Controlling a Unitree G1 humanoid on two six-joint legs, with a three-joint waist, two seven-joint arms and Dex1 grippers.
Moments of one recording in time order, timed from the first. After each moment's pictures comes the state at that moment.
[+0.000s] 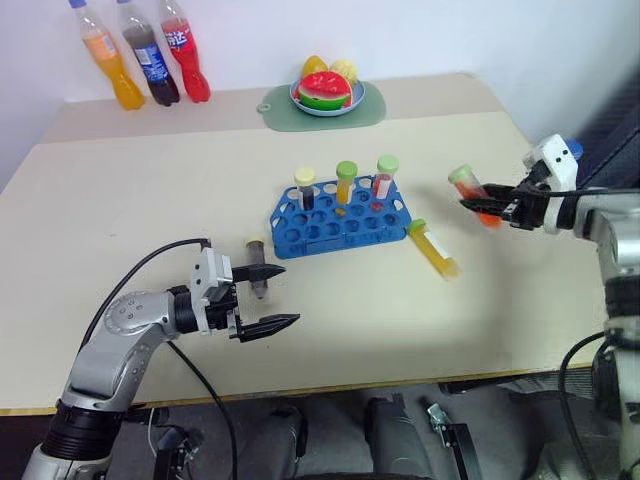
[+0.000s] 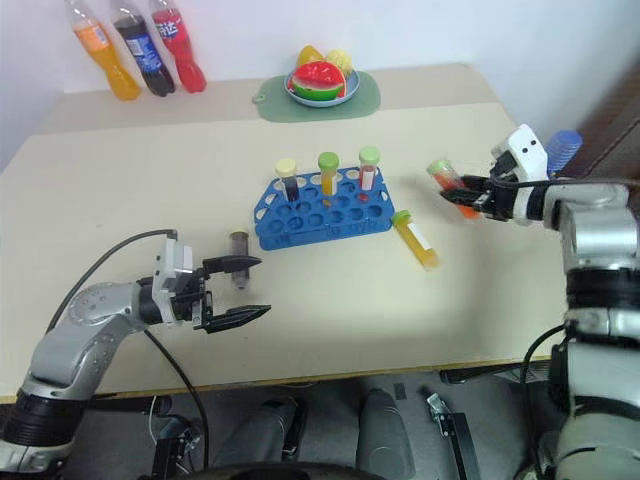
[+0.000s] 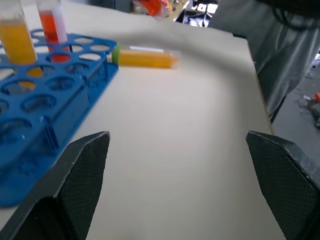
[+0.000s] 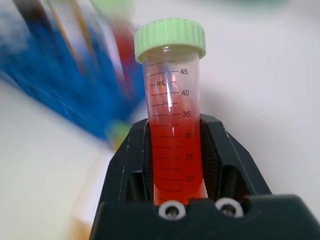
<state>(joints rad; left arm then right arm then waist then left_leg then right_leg) -0.15 0.60 0.01 -0.26 -0.53 0.30 -1.09 -0.62 -0.66 -0.24 0.13 0.32 0.54 0.96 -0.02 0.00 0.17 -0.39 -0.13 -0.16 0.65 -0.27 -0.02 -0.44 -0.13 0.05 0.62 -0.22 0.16</state>
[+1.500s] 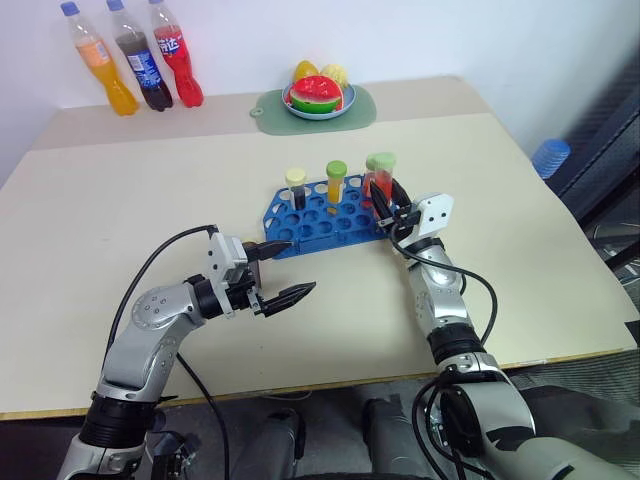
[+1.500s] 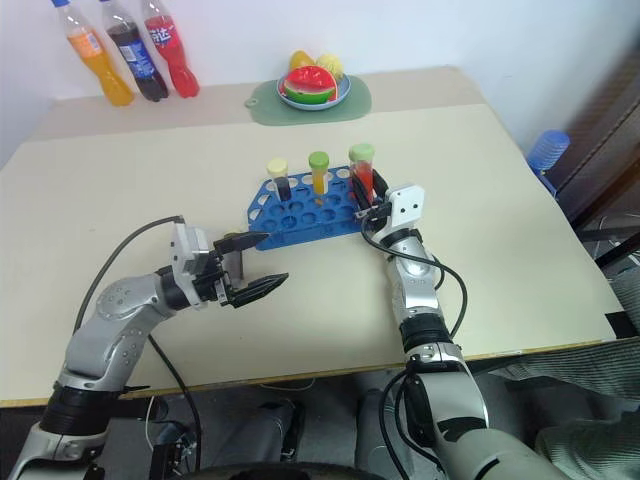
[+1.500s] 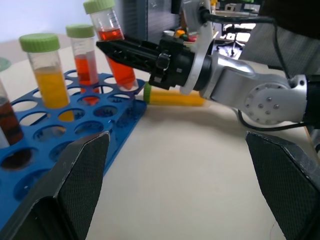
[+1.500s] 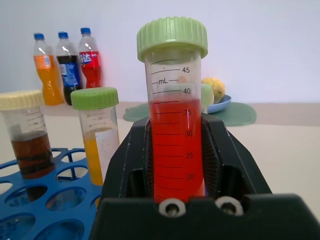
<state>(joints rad) -0.17 0.48 -0.02 -0.24 -0.48 0.23 -0.92 -0.63 -0.09 -0.11 0.72 0.16 -0.49 0.44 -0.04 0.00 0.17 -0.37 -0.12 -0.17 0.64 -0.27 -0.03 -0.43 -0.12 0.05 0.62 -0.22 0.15</state>
